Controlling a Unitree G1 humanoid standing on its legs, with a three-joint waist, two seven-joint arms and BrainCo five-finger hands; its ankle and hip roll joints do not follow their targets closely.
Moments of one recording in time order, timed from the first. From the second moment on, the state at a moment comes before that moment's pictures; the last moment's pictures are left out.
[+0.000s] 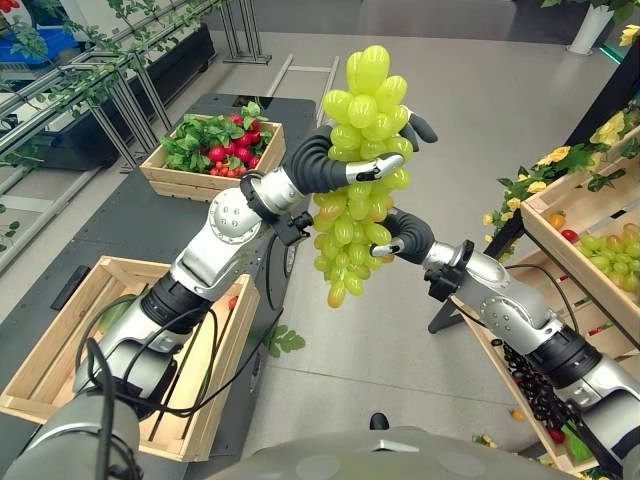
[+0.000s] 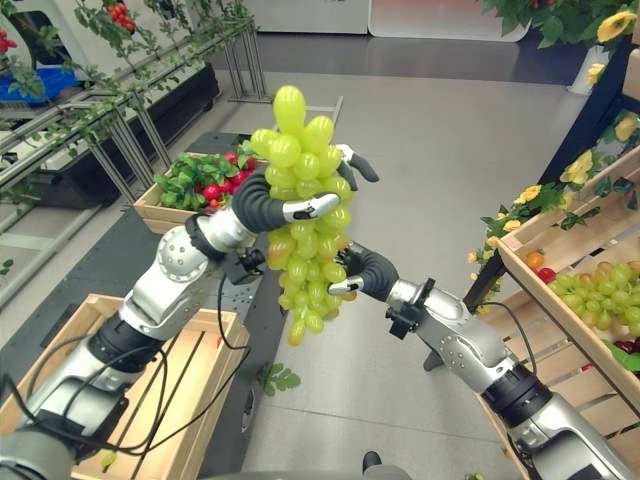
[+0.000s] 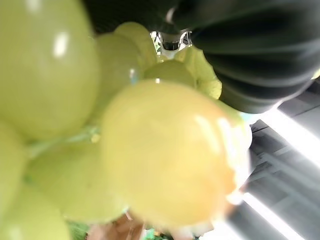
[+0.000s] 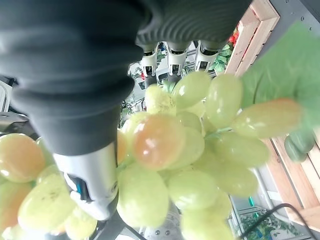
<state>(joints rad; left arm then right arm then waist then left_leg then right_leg) -0.65 0.52 -0.53 -0.15 -0.62 -0.29 -0.34 -0.34 -0.69 0.52 -0.08 1.00 0.03 0.42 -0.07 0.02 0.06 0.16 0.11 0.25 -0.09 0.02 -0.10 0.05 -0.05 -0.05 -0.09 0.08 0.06</state>
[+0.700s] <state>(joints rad) -0.65 0.51 -0.53 -0.18 -0.73 -0.28 -0.37 -0.40 -0.77 0.56 -0.11 1.08 0.04 0.43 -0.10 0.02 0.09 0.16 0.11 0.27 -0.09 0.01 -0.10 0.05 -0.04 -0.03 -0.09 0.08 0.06</state>
